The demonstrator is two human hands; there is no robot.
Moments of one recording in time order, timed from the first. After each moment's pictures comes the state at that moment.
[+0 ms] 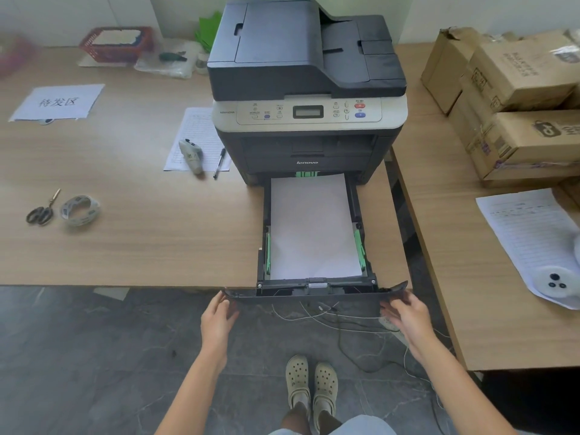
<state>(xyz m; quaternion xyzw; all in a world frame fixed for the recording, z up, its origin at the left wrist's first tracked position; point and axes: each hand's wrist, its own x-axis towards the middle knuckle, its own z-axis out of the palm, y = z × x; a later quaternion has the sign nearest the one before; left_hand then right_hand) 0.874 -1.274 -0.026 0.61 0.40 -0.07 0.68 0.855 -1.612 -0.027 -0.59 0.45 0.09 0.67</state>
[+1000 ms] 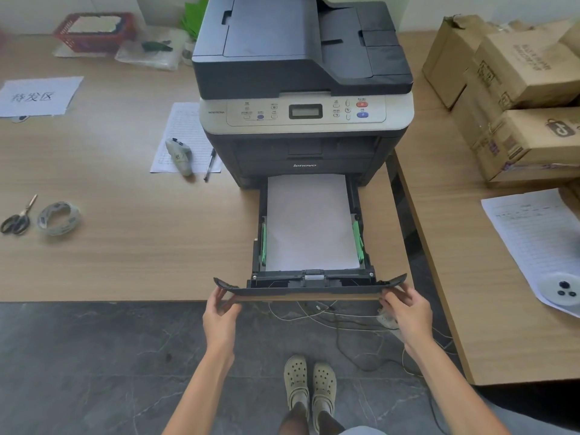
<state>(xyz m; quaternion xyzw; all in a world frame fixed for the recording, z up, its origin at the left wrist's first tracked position) 0.905 -1.288 -0.034 0.69 0.34 -0.05 0.64 0.883 -1.606 -0.033 -0.66 0.39 0.00 0.64</state>
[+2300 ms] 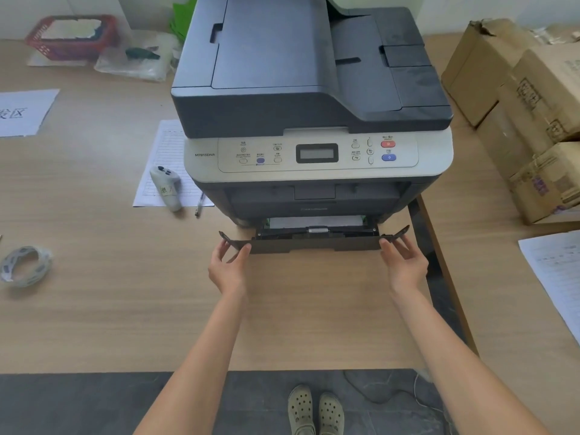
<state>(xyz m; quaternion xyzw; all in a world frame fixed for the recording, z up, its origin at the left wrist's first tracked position) 1.123 -1.318 -0.047 0.65 0.38 0.06 0.65 1.090 -1.588 -0.024 -0.59 0.44 -0.12 0.67</state>
